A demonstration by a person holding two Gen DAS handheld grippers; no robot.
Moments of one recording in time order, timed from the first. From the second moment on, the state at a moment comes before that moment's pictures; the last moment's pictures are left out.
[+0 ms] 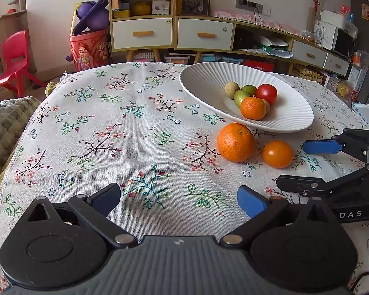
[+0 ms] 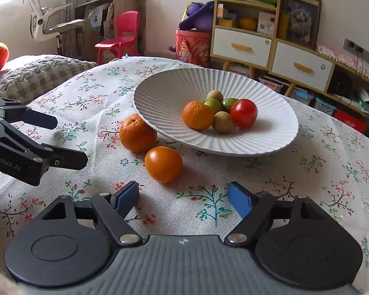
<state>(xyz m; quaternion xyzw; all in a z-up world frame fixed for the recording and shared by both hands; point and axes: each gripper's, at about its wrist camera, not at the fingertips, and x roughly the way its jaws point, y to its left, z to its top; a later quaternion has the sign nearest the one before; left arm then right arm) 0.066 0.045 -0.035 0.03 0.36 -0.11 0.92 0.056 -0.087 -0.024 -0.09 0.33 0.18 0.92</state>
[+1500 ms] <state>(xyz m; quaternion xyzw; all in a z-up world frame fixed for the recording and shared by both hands) 0.094 -0.003 -0.035 0.01 0.34 -0.17 0.92 0.066 -0.099 -0.011 -0.06 0.33 0.18 0.92</state>
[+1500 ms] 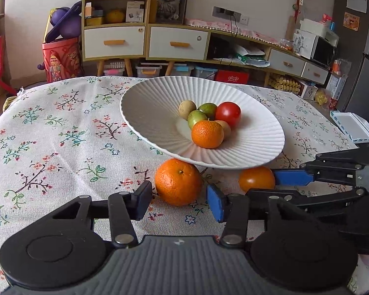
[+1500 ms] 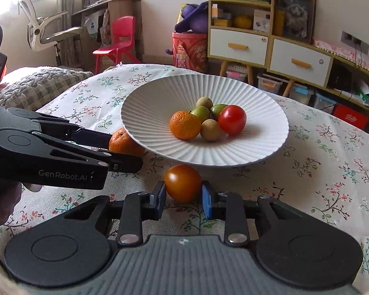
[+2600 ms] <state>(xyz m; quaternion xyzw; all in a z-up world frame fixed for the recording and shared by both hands) 0.070 0.006 -0.008 0.01 0.35 -0.19 0.92 0.052 -0.095 0.012 -0.07 0.32 0.19 0.93</state>
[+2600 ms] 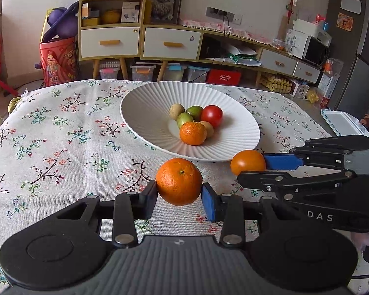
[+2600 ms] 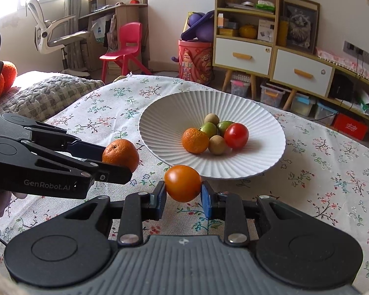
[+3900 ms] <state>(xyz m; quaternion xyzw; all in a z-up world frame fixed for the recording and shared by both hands) 0.135 -0.023 -0.006 0.04 0.33 -0.14 0.93 0.098 -0.110 0.008 -0.04 0.33 0.13 0.94</state>
